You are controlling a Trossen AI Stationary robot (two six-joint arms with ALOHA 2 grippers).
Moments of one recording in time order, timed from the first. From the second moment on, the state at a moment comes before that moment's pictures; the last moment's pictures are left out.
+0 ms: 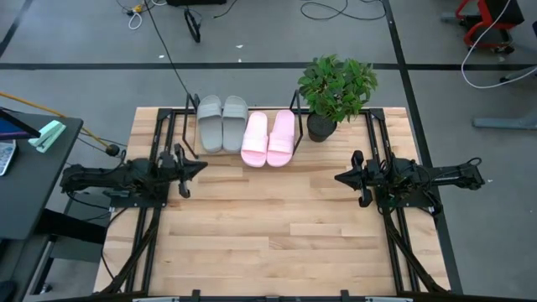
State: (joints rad) left arm -0.06 0.01 0.01 0.11 -0.33 -0.04; right arm 0.07 0.02 0.01 0.03 0.08 0.21
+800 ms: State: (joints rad) left arm -0.01 0.01 0.01 0.03 -0.13 -0.07; right arm 0.07 0.02 0.01 0.03 0.08 0.21
